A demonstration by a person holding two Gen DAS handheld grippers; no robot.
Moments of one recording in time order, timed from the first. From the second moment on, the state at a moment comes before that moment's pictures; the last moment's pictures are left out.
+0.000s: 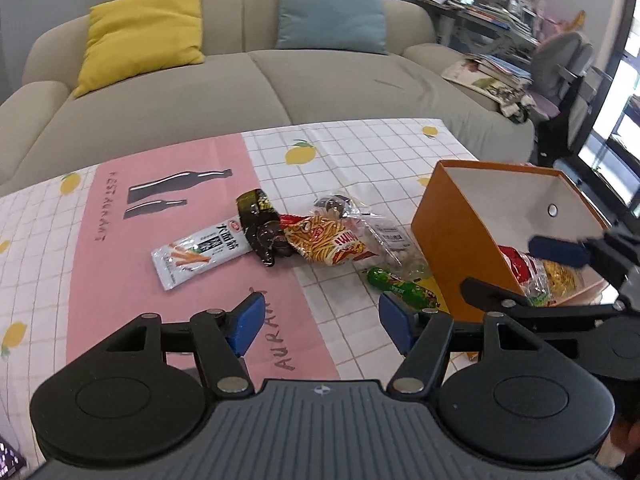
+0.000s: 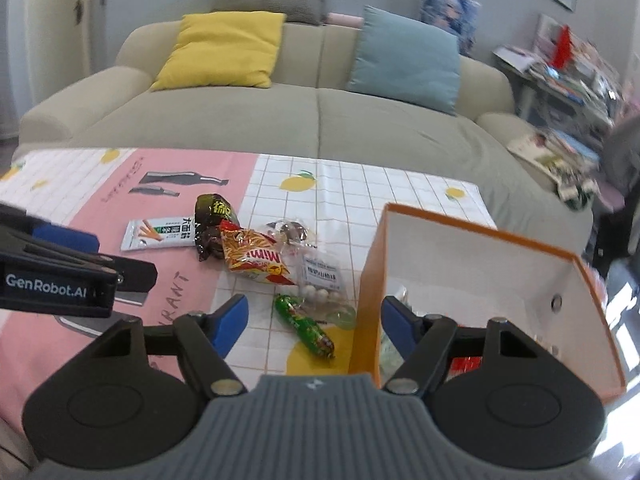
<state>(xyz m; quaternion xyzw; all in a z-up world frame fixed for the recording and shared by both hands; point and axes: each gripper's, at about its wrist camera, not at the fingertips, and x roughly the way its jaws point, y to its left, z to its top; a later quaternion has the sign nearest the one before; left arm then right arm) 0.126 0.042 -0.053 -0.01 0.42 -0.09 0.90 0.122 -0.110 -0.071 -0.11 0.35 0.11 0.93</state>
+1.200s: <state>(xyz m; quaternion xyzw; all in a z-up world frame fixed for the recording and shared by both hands) 0.239 0.001 -0.136 0.11 0.45 -0.20 0.86 0.201 -0.065 -0.182 -0.25 0.43 0.14 0.86</state>
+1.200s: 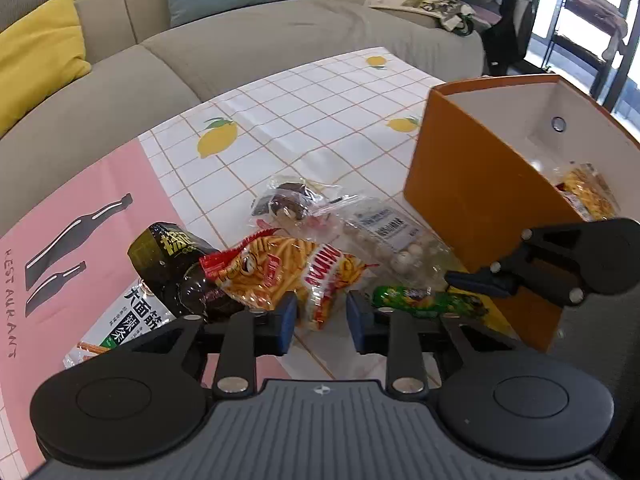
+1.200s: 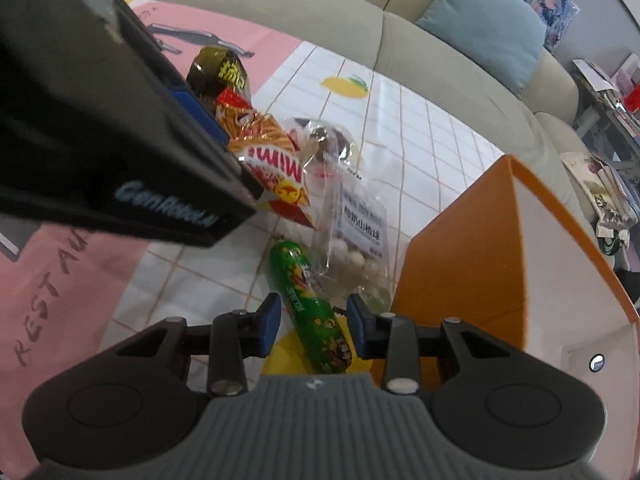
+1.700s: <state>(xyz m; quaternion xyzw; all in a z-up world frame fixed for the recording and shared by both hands) 0.207 0.021 -0.127 0.07 0.48 -0.15 0.86 0.192 -0.073 -0.174 -0.19 0.46 0.16 0.85</state>
